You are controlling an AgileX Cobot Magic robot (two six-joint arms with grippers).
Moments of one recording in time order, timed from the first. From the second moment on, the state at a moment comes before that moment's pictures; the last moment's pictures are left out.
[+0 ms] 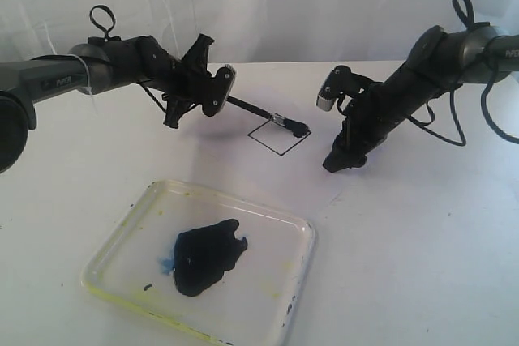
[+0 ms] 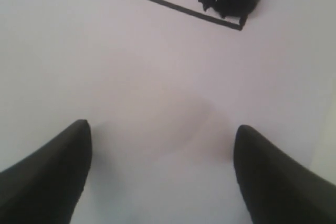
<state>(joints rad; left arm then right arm) -0.38 2.45 -2.04 -0.37 0.34 2.11 0.13 2.28 -1.65 0.58 0.80 -1.35</state>
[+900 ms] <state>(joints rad) -0.39 2.45 -2.04 -0.36 0.34 2.11 0.13 2.28 -1.65 0.58 0.80 -1.35</state>
